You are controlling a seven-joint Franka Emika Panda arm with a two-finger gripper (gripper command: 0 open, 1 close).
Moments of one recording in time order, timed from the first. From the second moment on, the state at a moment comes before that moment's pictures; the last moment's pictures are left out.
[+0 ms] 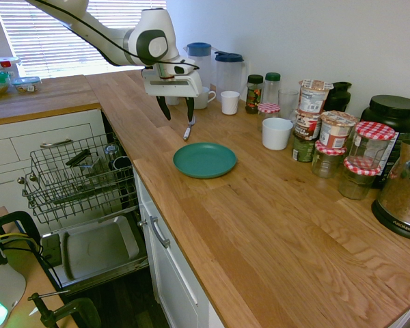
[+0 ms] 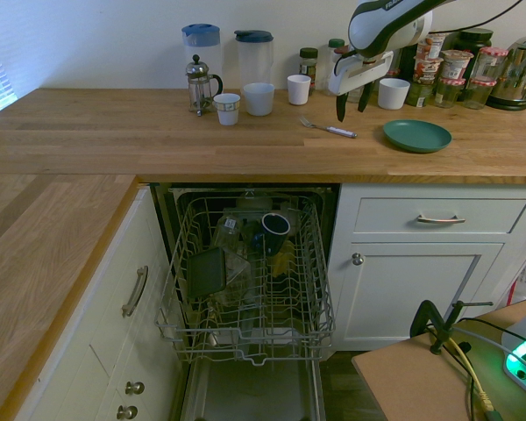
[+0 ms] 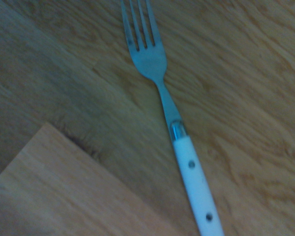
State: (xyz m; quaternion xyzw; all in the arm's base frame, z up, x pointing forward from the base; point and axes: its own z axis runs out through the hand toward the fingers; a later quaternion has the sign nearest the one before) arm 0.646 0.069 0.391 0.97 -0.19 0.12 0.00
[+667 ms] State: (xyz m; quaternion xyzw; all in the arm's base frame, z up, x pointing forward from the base) arm 0.700 0.079 0.356 0.99 -0.12 0.06 -0.02
